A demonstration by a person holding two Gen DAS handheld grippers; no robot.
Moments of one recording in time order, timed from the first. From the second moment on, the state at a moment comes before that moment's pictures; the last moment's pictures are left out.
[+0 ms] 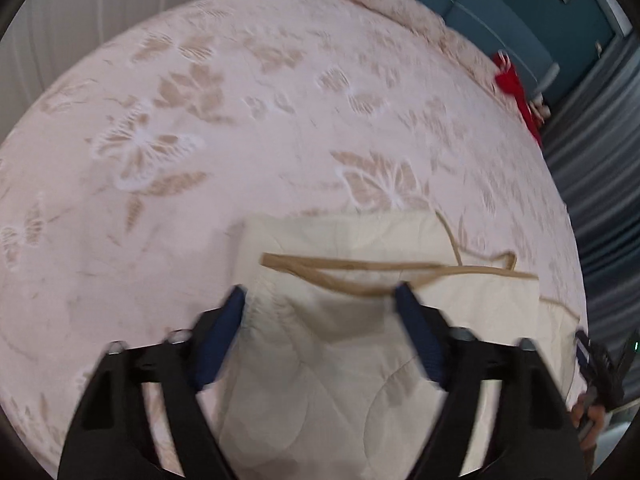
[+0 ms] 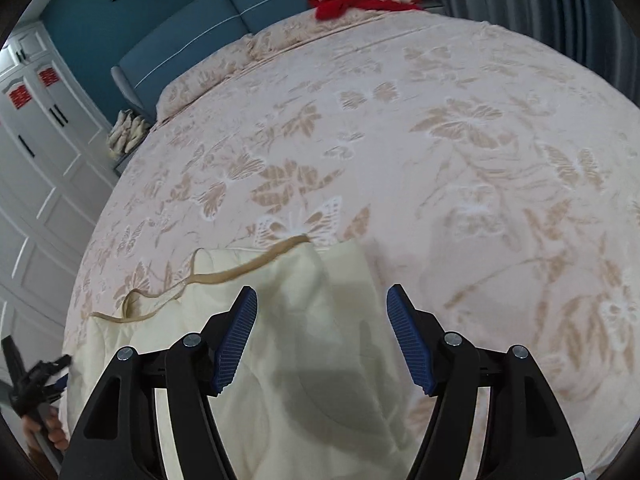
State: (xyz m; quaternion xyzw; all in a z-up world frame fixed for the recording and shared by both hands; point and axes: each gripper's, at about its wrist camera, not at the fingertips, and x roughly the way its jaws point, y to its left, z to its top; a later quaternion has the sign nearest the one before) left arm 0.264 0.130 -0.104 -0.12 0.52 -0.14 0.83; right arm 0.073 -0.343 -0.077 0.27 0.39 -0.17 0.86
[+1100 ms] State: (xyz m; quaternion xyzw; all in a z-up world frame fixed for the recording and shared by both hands) left arm 0.297 0.098 -0.157 -0.05 0.47 -0.07 0.88; right arm 0.139 -0.342 -0.147 0.20 0.43 -0.20 0.86
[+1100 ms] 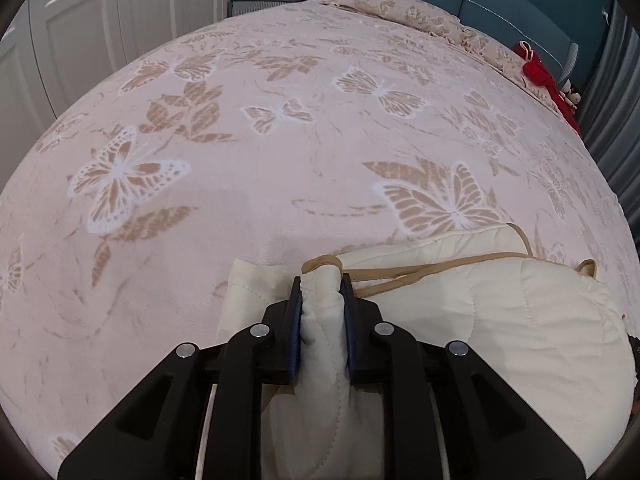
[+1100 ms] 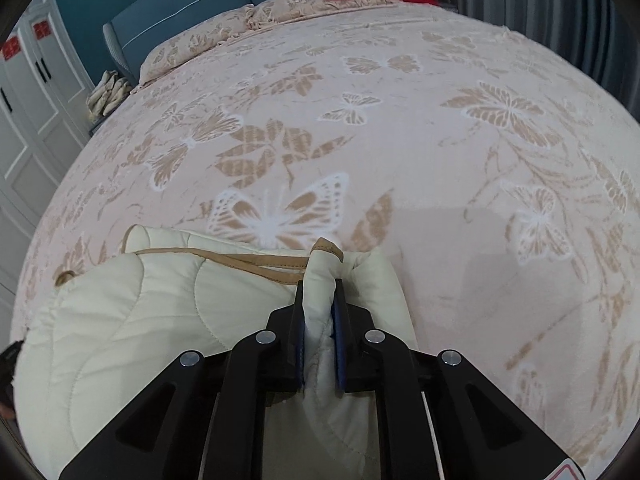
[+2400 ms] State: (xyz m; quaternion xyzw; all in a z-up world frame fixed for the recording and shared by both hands) left arm 0.257 -0.052 -0.157 0.07 0.47 -0.15 0.87; right arm 0.217 -0.179 -0.159 0.14 0.50 -0.03 0.85
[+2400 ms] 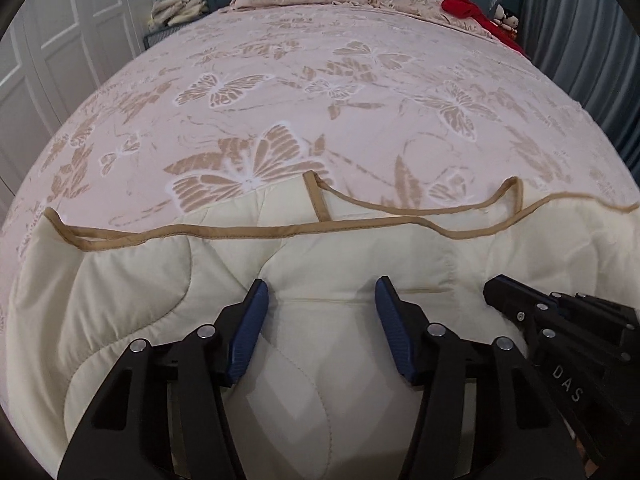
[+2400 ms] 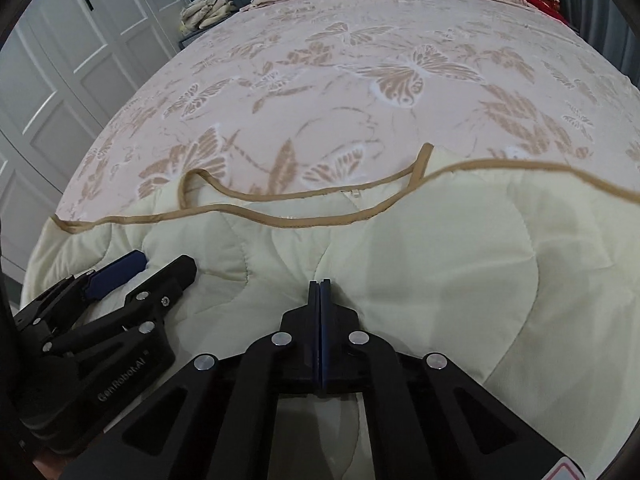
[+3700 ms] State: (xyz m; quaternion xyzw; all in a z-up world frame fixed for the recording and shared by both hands) left arm 0.118 0.172 -0.151 -0.30 0.50 -0.07 0.81; right arm 0.052 -0.096 -0.128 0.16 0.52 -0.02 0.84
